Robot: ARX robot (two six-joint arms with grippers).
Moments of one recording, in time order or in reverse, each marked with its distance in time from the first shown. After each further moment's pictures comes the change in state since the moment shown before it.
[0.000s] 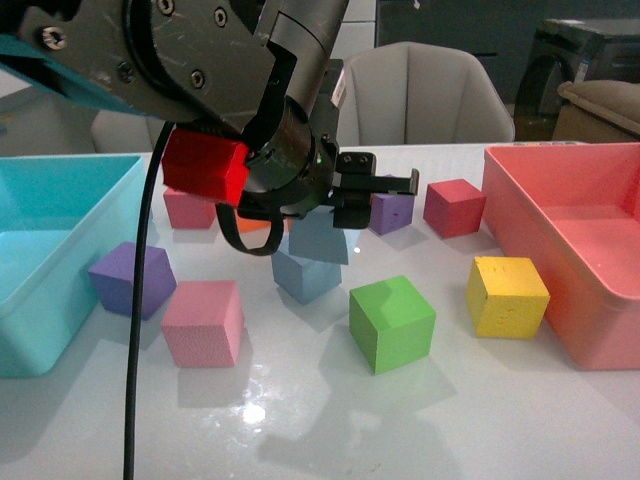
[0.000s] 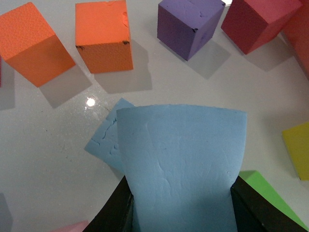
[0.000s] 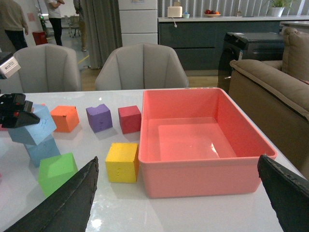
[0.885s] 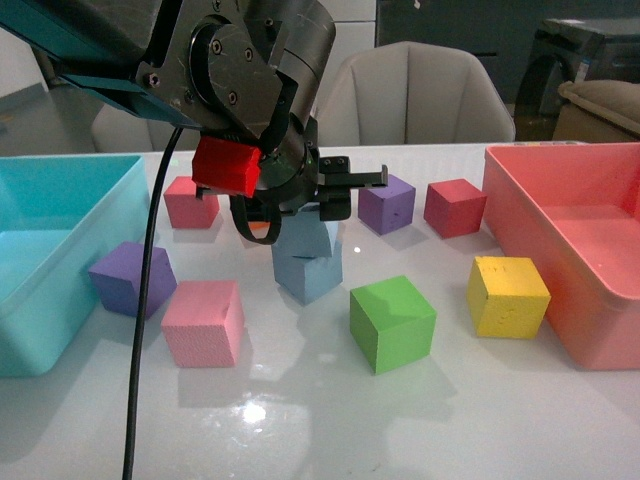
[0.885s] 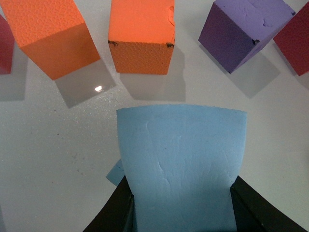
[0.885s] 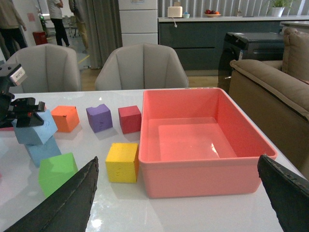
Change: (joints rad) left arm 0.055 0.162 0.182 -0.068 -0.029 -0.093; right arm 0.000 0.000 0.000 0.000 0.000 0.000
